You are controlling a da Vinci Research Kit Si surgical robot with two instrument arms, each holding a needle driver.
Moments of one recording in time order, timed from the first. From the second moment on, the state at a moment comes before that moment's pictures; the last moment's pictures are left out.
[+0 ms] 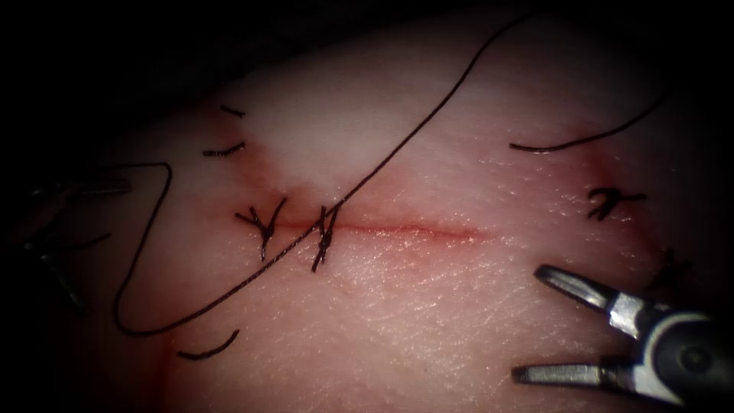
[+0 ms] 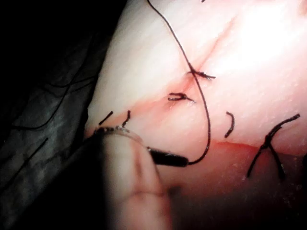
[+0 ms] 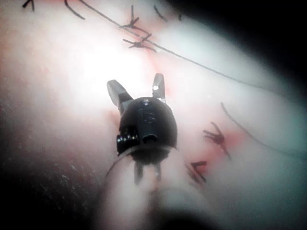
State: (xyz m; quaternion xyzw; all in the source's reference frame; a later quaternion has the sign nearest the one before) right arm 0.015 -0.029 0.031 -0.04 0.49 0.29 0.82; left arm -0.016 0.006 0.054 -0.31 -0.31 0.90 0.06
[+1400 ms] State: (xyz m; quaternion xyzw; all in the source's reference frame) right arm 0.014 -0.029 0.032 -0.04 0.49 0.28 0.83; left arm -0.019 0.004 0.053 -0.30 -0.26 0.92 0.07
